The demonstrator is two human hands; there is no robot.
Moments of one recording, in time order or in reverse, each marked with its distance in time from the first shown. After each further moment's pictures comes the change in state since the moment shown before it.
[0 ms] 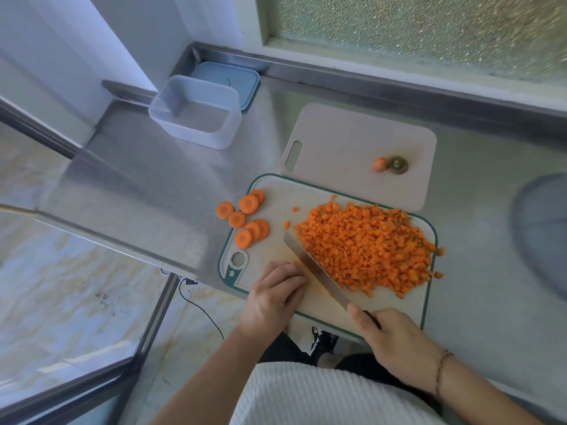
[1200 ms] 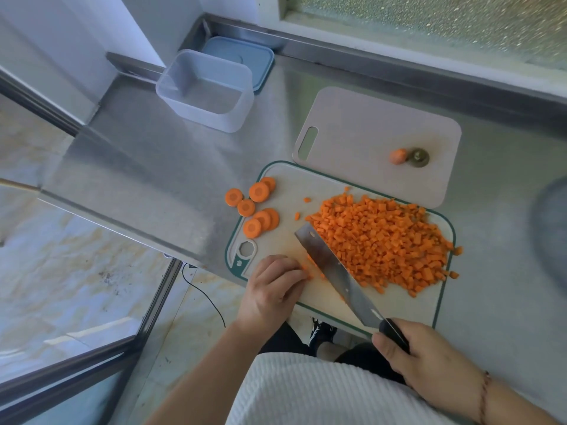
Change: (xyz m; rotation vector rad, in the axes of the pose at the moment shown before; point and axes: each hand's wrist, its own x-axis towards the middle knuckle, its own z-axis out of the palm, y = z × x) left_hand -0.008 -0.006 -0.011 0.064 0.040 -0.033; right_hand -0.013 0.019 -0.004 0.054 -0.031 -0.095
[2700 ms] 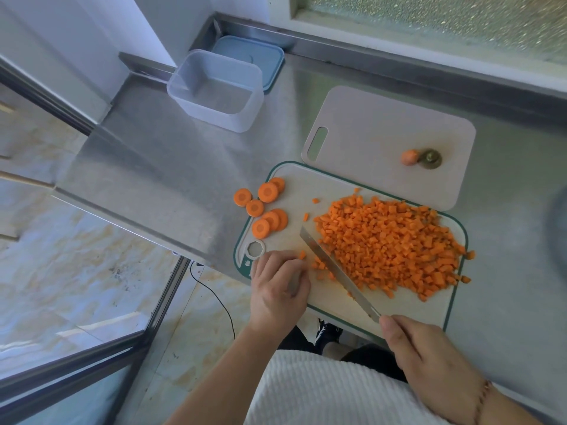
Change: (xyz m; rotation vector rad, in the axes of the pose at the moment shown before) left_hand 0.003 0.013 0.006 0.074 0.185 -0.212; right_hand 0.004 -0.003 0.011 0.023 0.189 -0.068
